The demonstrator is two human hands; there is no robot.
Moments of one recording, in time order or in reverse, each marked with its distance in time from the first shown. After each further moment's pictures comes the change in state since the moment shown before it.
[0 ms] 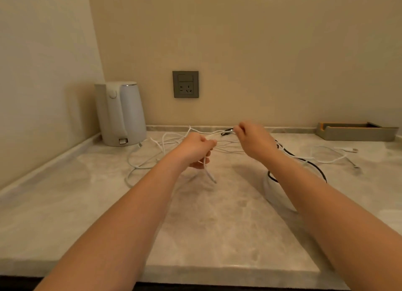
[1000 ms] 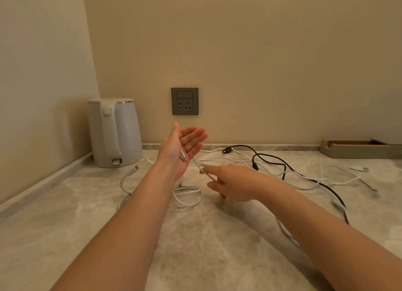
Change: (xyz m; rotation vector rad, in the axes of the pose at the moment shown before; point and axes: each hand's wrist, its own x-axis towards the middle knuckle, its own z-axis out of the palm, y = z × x) left_hand 0.045 -0.004 -0.037 -1.134 0.053 0.109; right_hand -0.021 -0.052 0.006 -0.193 -0.556 -0.345
